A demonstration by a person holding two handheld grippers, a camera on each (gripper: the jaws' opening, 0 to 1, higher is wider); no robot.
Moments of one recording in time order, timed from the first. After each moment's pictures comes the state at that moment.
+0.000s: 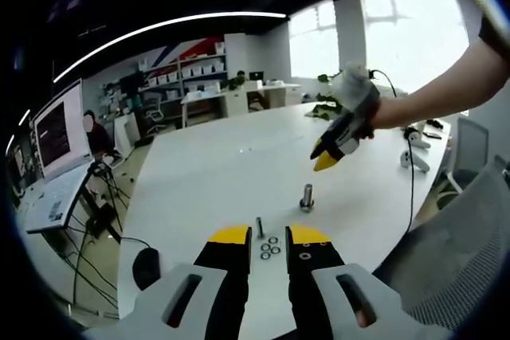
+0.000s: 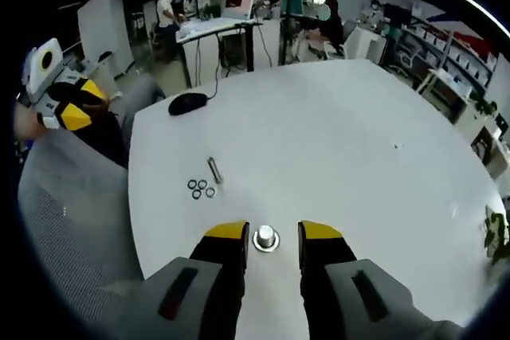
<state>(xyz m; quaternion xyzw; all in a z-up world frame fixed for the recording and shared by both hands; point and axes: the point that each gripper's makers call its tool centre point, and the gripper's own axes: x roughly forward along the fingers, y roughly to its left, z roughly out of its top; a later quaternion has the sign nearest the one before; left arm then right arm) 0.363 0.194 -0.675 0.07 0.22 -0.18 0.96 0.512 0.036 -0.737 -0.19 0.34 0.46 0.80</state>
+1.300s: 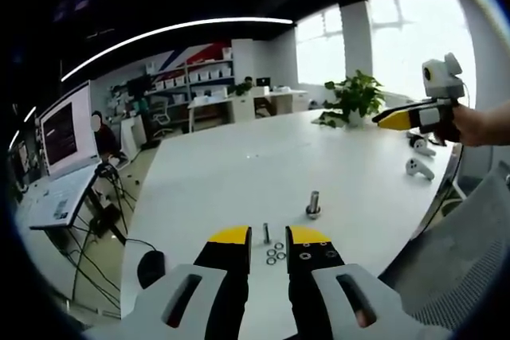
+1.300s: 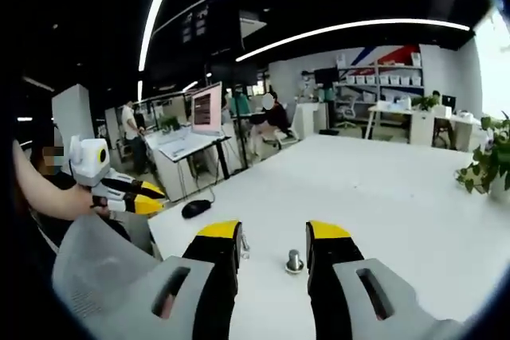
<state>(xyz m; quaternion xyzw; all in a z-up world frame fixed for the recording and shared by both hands) 0.366 0.202 -0.666 0.06 0.20 -0.16 0.97 0.429 -0.011 -0.622 0.00 0.16 0.39 0.91</state>
